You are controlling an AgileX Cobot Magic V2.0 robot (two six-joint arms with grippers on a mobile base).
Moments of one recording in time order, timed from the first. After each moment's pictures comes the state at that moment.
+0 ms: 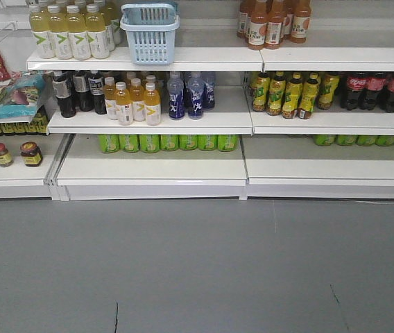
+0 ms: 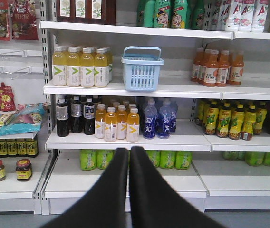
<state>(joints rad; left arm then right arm) -0.05 -0.01 0.04 0.11 0.06 -0.24 0.02 -0.01 0.03 -0.02 0.09 0.06</state>
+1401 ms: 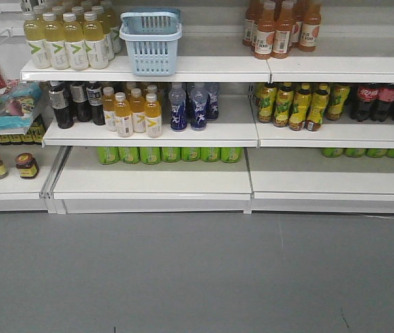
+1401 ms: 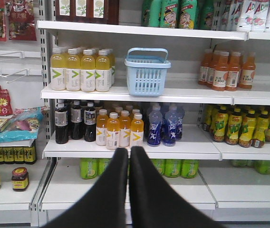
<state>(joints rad) -0.05 -0.01 0.04 0.11 0.06 -0.24 0.02 -0.01 0.03 -0.02 0.09 0.06</state>
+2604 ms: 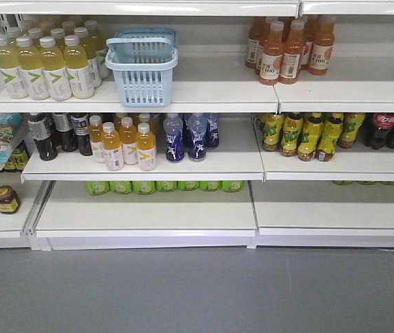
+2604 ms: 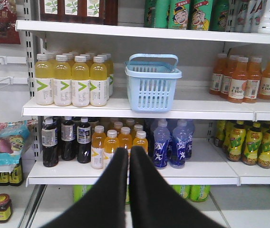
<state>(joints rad) -0.05 -0.01 0.04 0.11 0.06 -0.24 0.02 -0.01 0.03 -0.02 0.09 0.07</state>
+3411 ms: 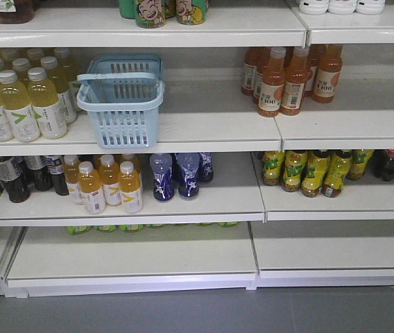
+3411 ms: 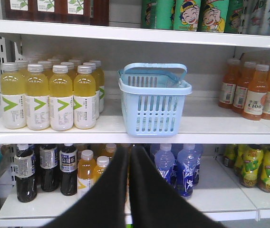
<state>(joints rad) -0.05 -0.01 0.04 0.11 0.06 -0.25 0.02 -0.01 0.03 -0.02 0.09 0.07</state>
